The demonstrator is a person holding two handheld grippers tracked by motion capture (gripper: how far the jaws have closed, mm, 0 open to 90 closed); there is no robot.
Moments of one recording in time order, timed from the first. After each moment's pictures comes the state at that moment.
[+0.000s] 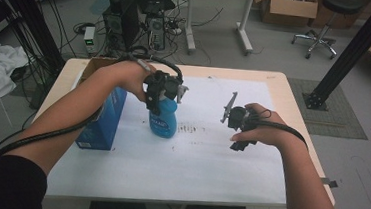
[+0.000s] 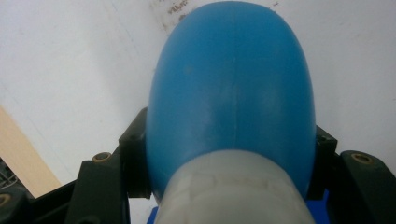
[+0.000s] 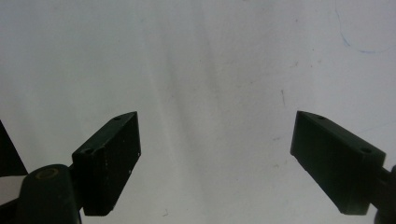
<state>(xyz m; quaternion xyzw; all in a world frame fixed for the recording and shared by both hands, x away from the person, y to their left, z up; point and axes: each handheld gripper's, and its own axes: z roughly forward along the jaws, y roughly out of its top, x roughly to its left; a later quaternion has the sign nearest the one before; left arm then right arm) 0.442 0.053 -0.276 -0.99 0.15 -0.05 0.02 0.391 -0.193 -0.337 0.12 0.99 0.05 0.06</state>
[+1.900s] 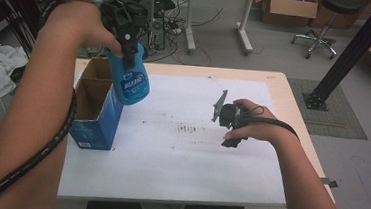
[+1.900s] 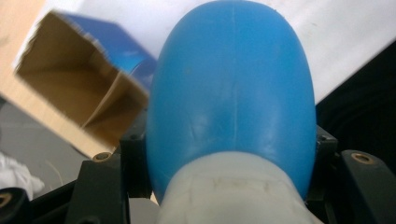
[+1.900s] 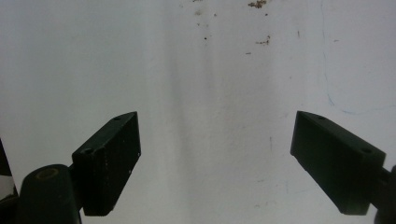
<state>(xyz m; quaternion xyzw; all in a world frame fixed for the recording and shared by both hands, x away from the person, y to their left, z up) 0.436 0.129 -0.106 -0.91 -0.41 -0.02 0.03 0.395 -0.169 -0.331 0.05 0.99 0.08 0.07</state>
